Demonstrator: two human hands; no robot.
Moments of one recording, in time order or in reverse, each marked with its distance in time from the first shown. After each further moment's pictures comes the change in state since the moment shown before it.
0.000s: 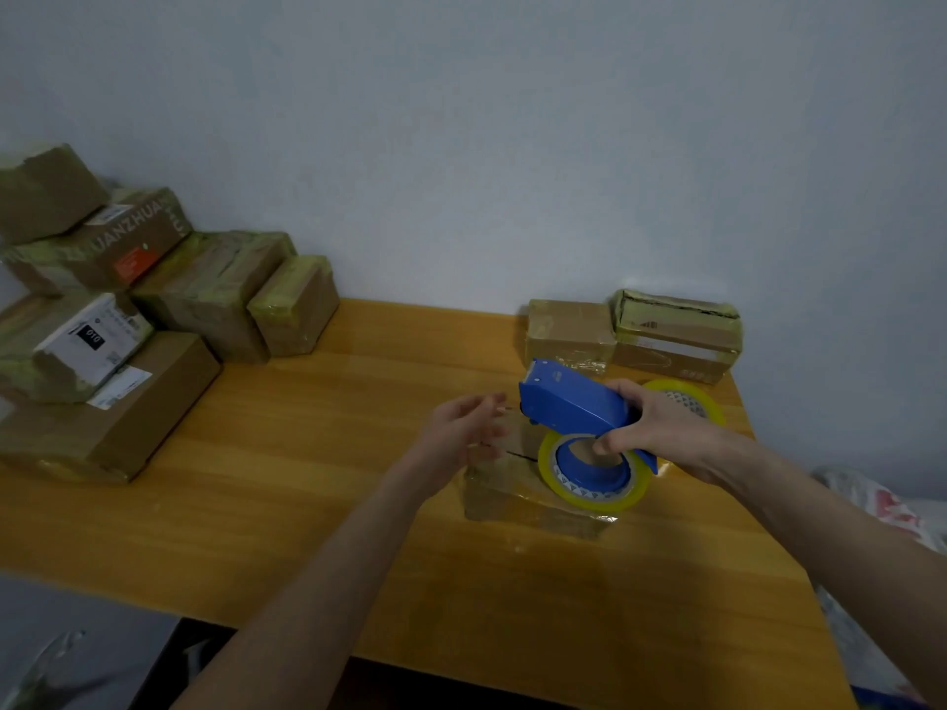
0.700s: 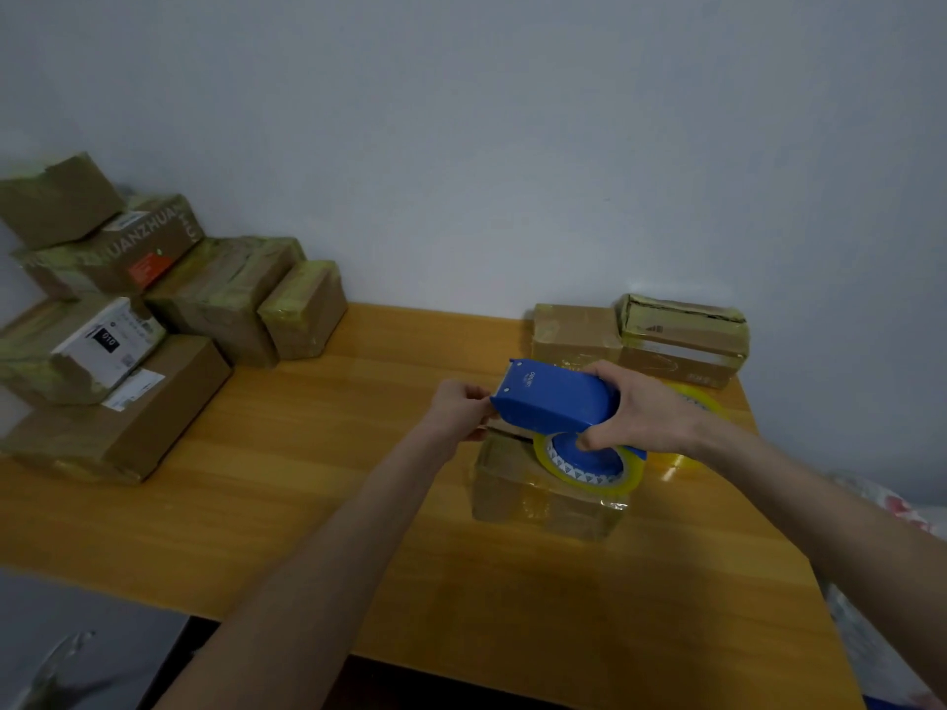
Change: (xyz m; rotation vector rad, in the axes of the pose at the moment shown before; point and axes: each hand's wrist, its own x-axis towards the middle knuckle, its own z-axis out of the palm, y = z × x) left_hand 0.012 0.032 0.009 0.393 0.248 -0.071; right_hand 0.002 -0.037 0.010 -0.378 0.048 -0.168
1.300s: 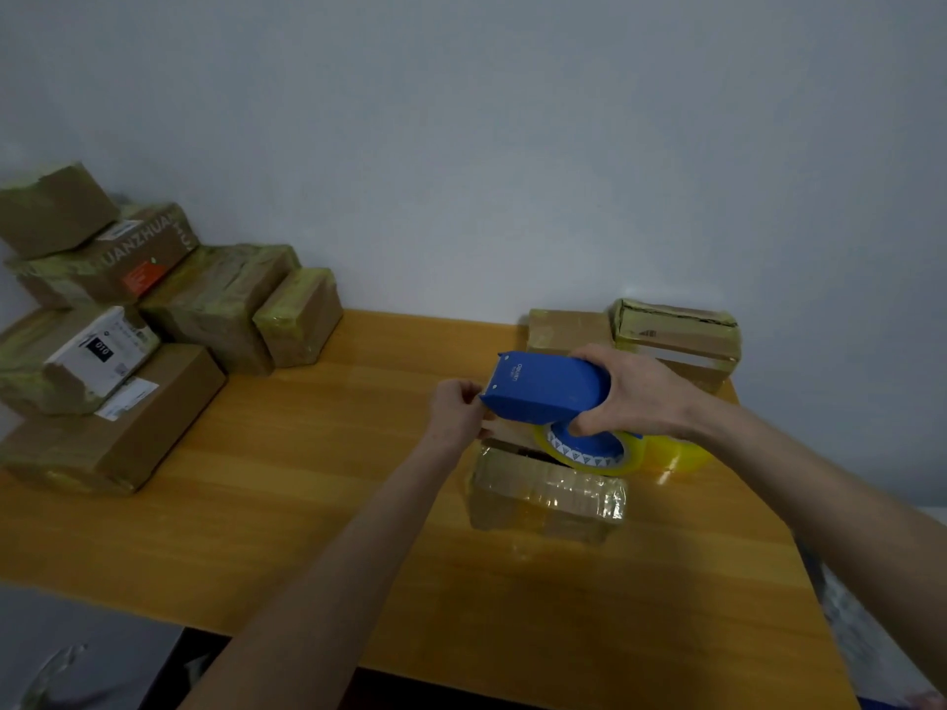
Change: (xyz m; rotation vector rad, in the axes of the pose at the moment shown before) left_hand -0.001 0.000 0.009 -0.048 0.128 0.163; right_hand 0.002 -0.020 -0.017 -0.220 0.071 -0.102
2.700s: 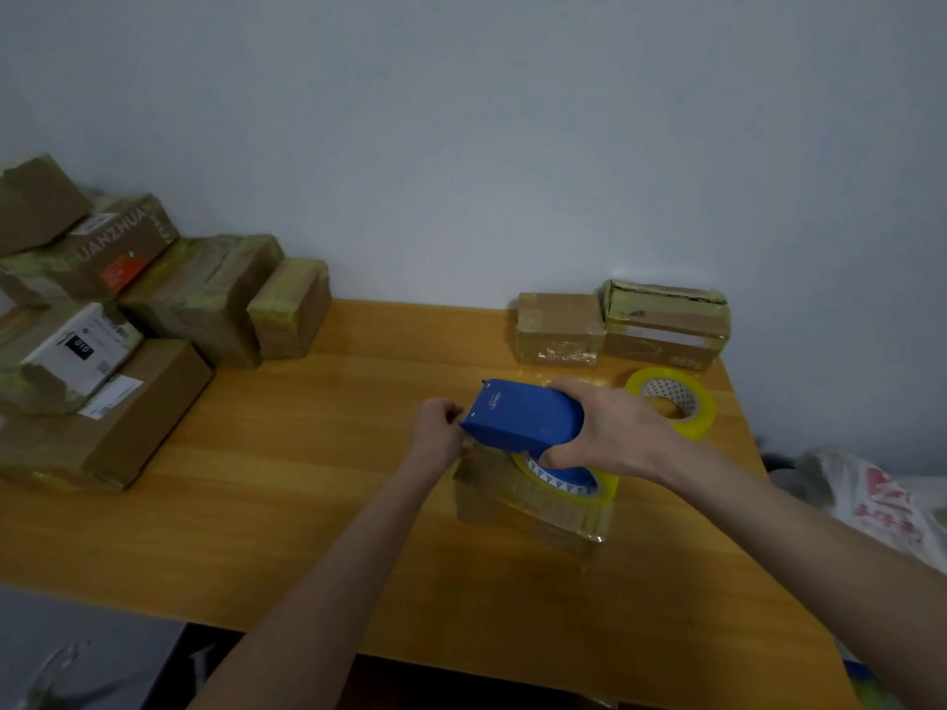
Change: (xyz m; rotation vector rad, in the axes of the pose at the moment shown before) left_hand 0.001 -0.042 0.000 0.282 0.018 -0.056; right_hand -0.021 0.001 0.045 -0.052 -0.020 0.094
